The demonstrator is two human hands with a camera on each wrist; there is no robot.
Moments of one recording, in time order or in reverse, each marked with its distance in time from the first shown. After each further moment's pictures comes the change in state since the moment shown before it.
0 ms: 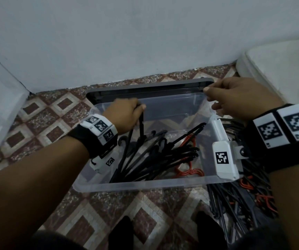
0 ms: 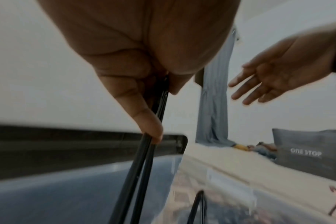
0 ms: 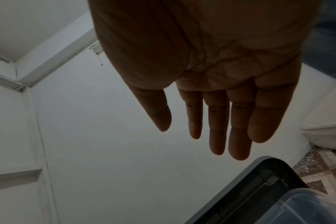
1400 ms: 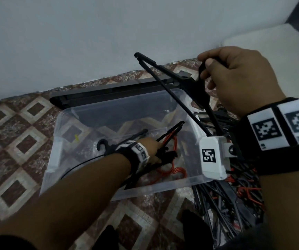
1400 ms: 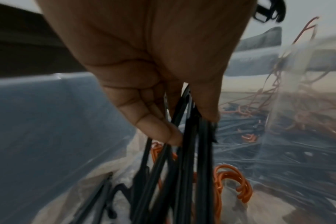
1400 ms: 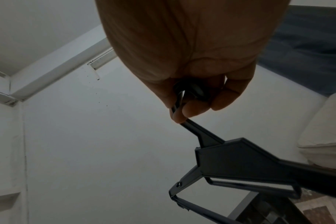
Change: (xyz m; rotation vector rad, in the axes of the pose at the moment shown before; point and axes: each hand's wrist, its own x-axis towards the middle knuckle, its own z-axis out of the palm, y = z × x) left_hand 0.055 0.056 0.181 0.208 -0.611 0.273; right_hand 0.009 0.020 -0.039 -0.004 0.308 -0.192
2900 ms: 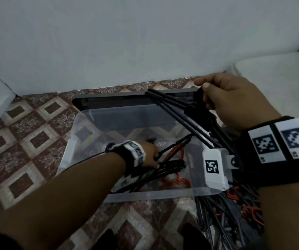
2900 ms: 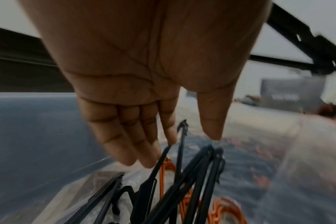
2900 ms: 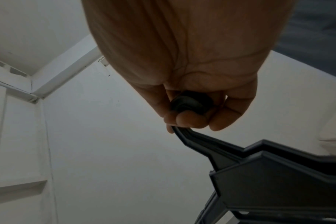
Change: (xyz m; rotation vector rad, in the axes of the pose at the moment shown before) left_hand -0.044 -0.026 -0.019 -0.093 -0.054 -0.097; right_hand -0.003 -0.014 0.020 0.185 -0.201 0.017
